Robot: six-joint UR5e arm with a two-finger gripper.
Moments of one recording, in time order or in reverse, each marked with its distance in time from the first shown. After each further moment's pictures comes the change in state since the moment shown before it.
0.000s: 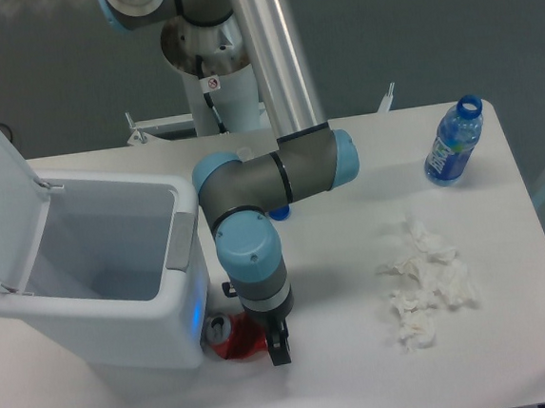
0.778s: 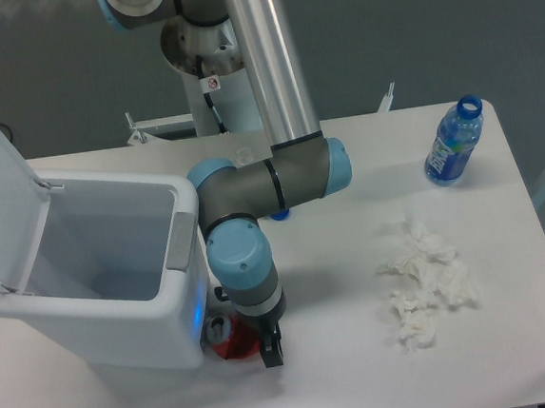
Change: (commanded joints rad) arm -0.015 -0.014 0.003 0.002 0.032 -0.005
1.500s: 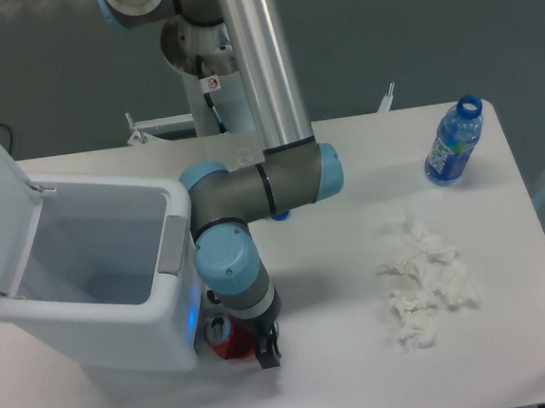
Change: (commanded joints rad) arm -0.026 -0.012 0.012 -0.003 0.035 -0.012
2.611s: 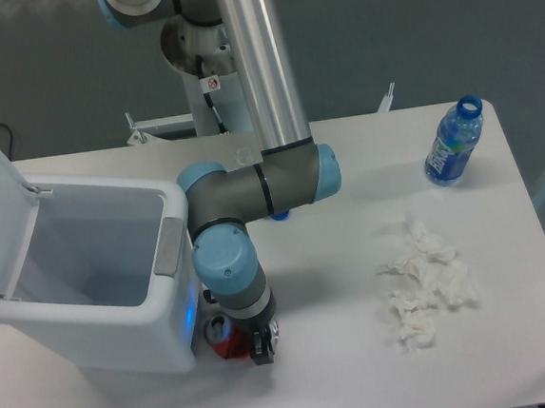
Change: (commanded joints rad) arm 0.012 0.008 -0.014 -0.002 -0.038 0.000
